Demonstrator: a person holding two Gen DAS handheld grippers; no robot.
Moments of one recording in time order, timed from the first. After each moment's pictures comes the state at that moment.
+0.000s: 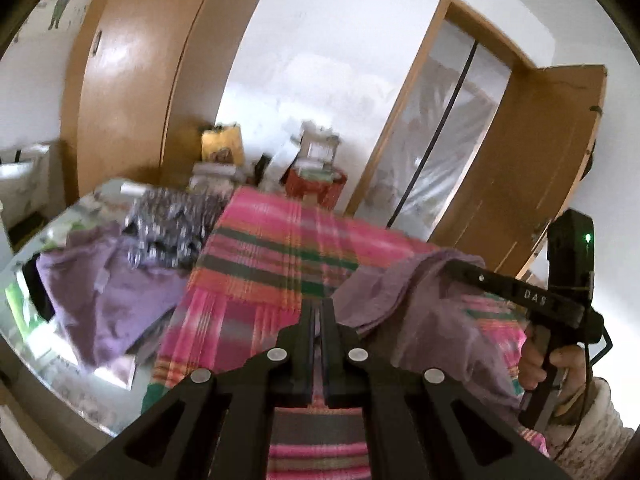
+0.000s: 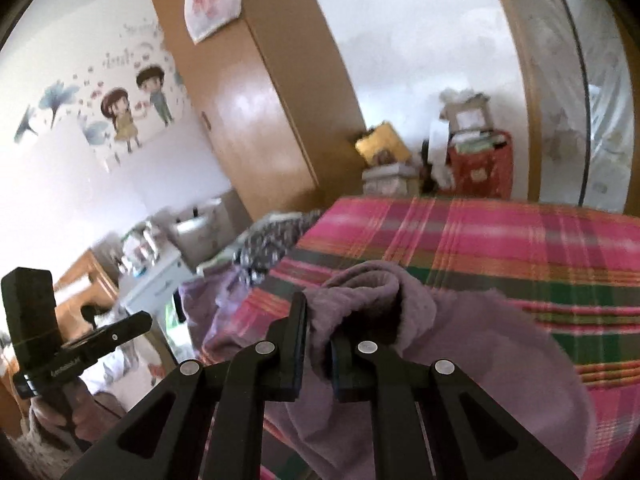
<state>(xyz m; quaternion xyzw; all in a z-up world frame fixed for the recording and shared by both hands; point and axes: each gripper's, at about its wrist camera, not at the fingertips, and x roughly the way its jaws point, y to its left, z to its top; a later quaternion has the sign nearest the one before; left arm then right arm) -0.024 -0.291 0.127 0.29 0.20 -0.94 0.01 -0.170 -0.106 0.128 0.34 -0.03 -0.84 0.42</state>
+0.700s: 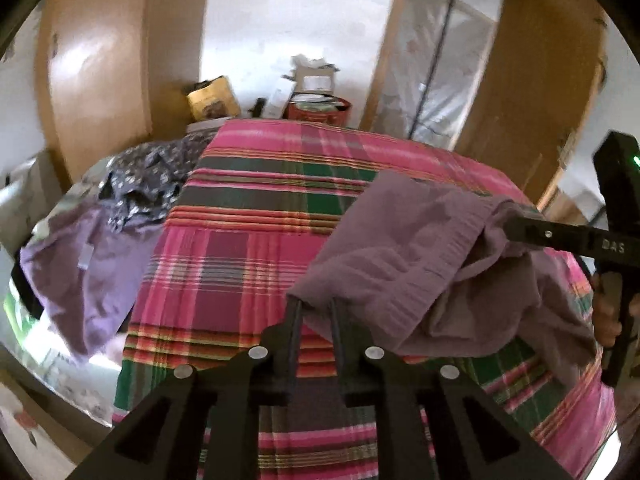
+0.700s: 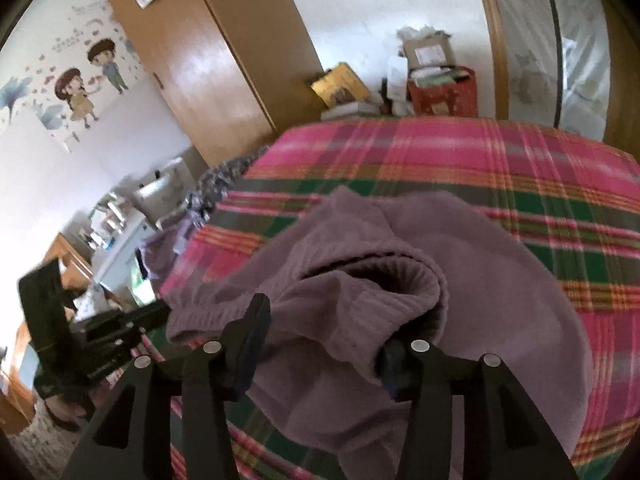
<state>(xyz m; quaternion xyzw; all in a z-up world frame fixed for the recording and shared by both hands) -0.063 -0.249 0.060 0.39 0.08 -0.92 0.00 -0.173 -0.066 0.074 0.44 0.00 -0.82 0.36</state>
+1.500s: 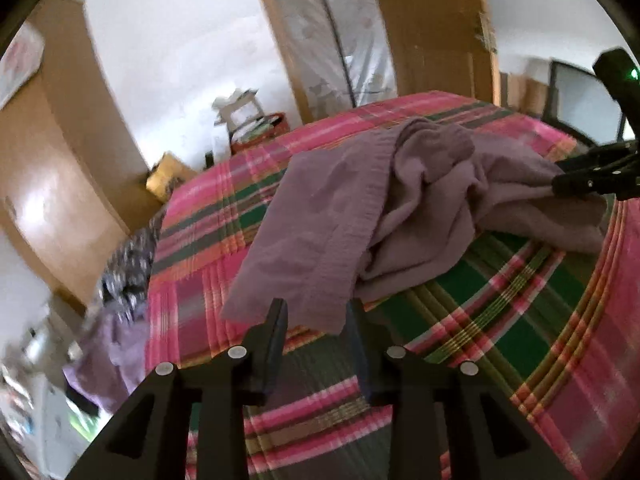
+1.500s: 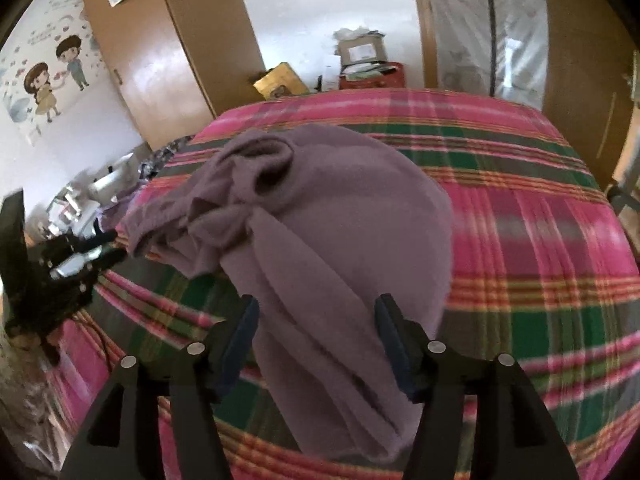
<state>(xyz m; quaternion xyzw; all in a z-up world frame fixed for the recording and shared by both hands) -0.032 -0.152 0.062 0.36 -0.18 -0.92 -0.04 -0.082 0.056 0.045 0.42 0.03 -0.87 0.26</state>
